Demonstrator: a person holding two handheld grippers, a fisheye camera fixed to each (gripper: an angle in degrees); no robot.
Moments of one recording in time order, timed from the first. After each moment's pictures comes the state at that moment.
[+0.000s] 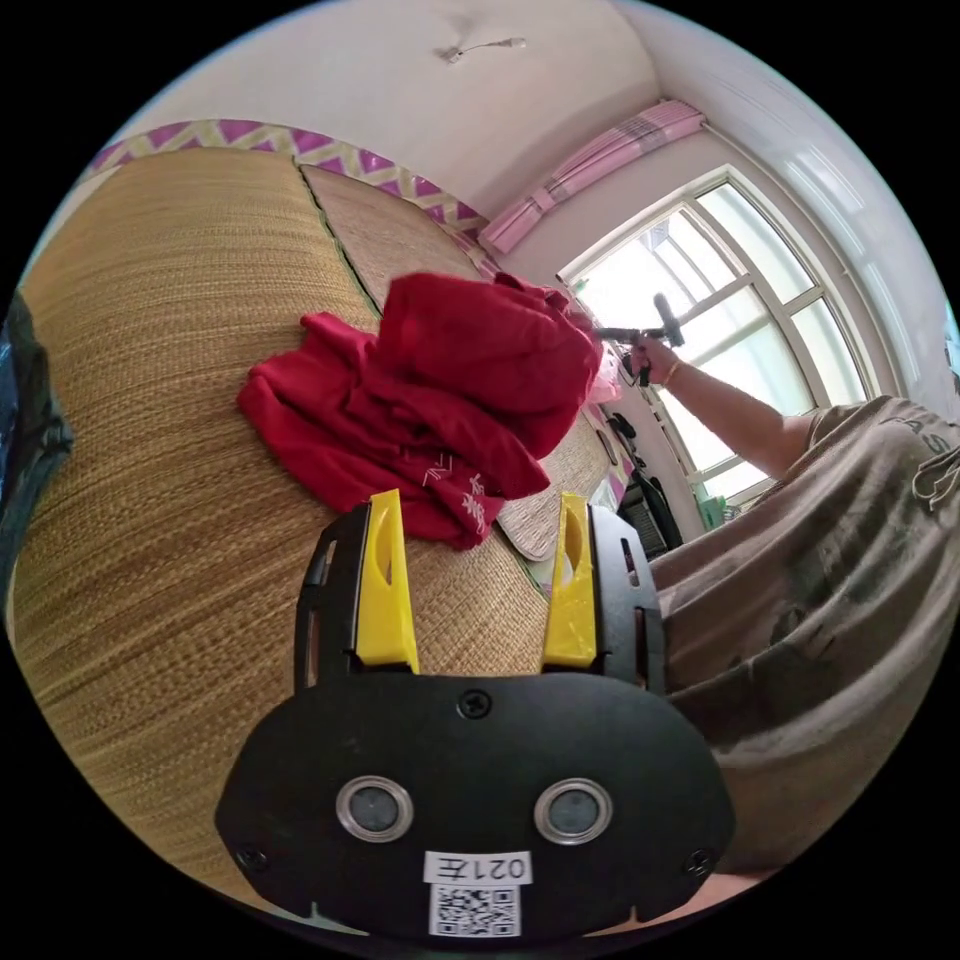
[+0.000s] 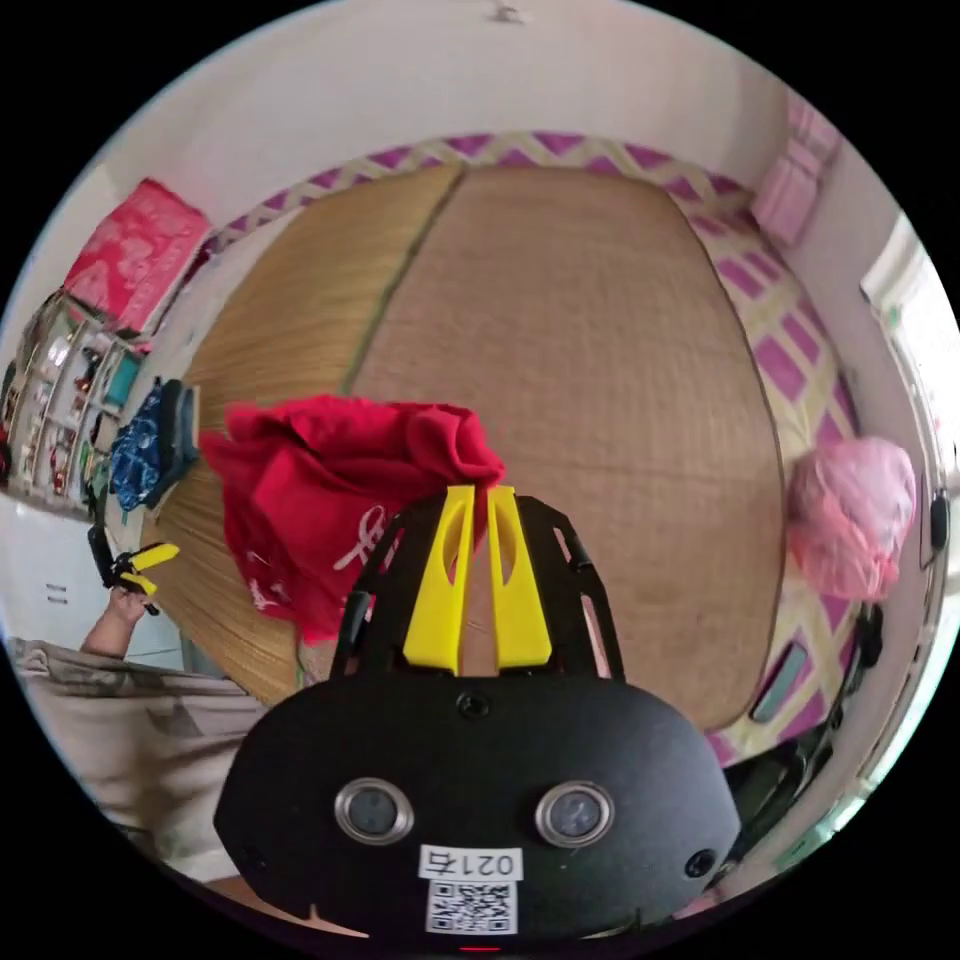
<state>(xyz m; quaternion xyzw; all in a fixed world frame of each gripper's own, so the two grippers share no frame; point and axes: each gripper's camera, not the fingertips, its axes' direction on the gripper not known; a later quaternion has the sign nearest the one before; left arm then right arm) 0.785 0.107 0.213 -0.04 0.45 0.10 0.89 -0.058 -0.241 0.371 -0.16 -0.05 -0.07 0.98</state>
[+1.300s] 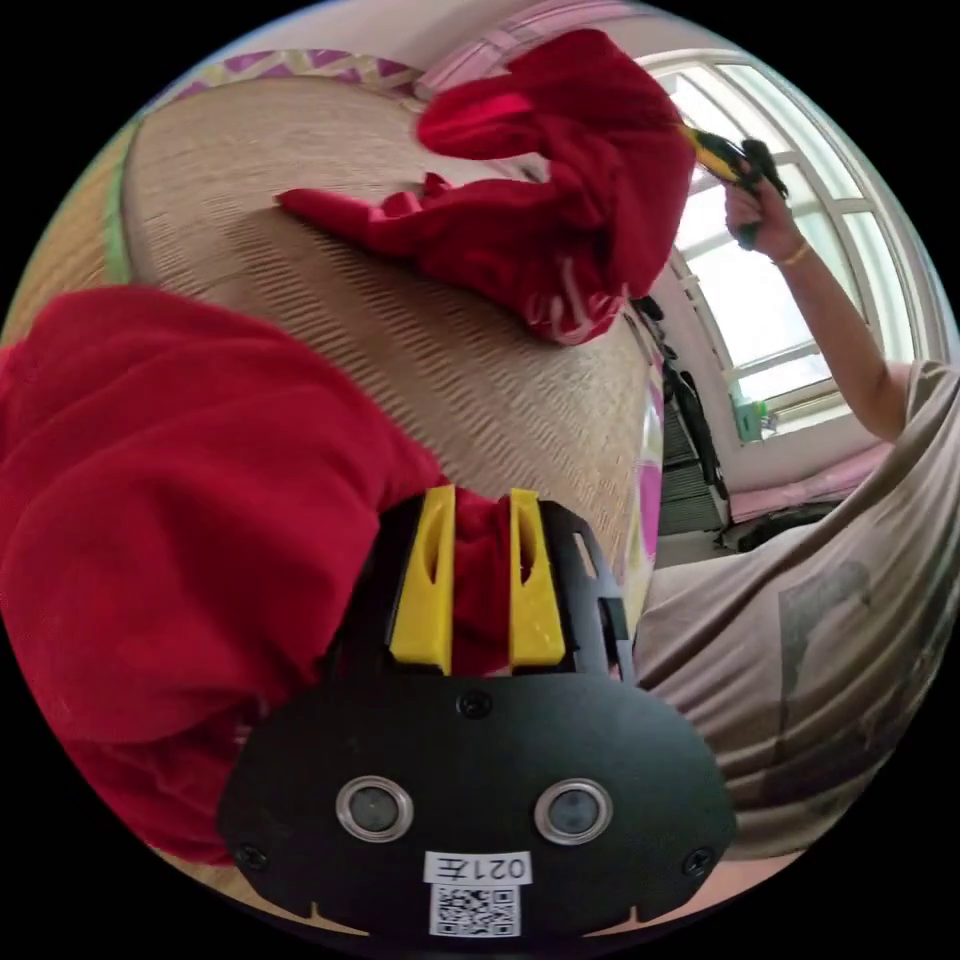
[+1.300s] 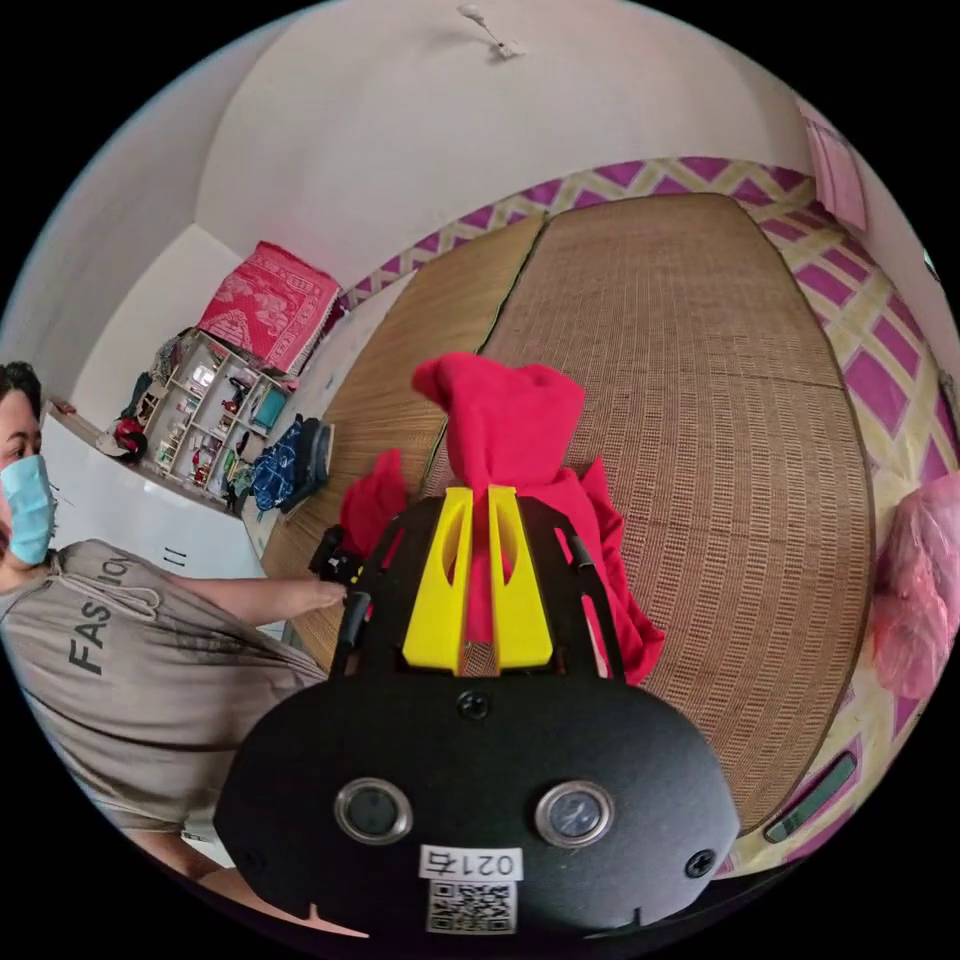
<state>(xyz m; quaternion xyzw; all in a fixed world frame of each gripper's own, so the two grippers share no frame) 0.976 -0.160 0.211 -0.20 0.38 0.26 0.87 -0.208 -0.084 0.735 -0.03 -0.31 -0.12 0.94</state>
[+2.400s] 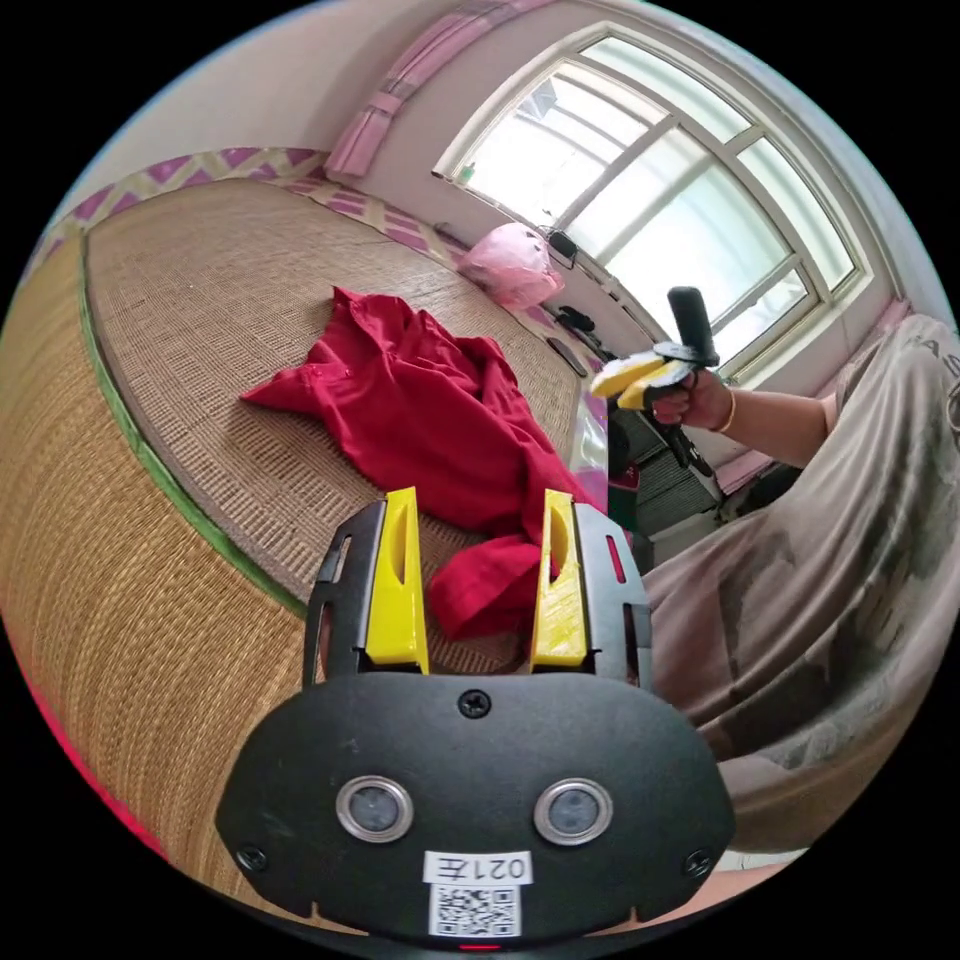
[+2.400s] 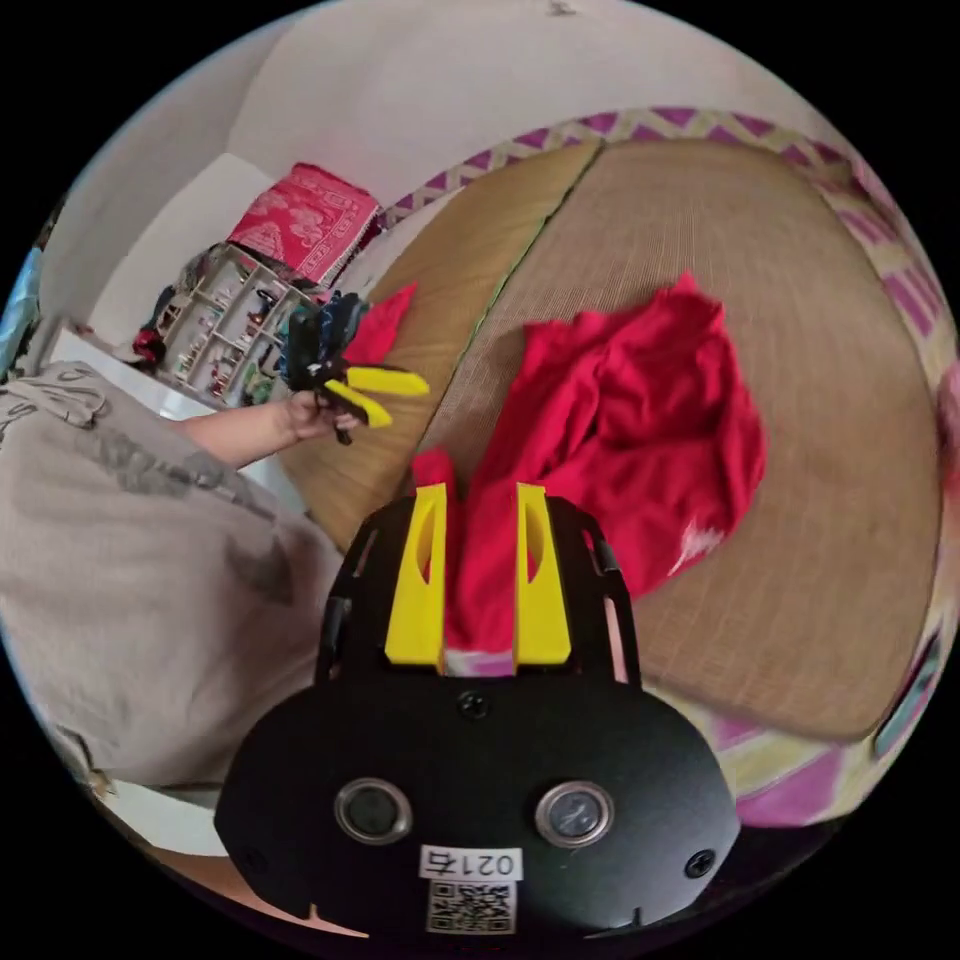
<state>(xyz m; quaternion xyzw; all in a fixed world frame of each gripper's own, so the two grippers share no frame) 0.769 -0.126 0.149 -0.08 0.45 0.29 0.84 -0.387 0.190 0.899 -0.08 -0.28 -0.21 0.93</state>
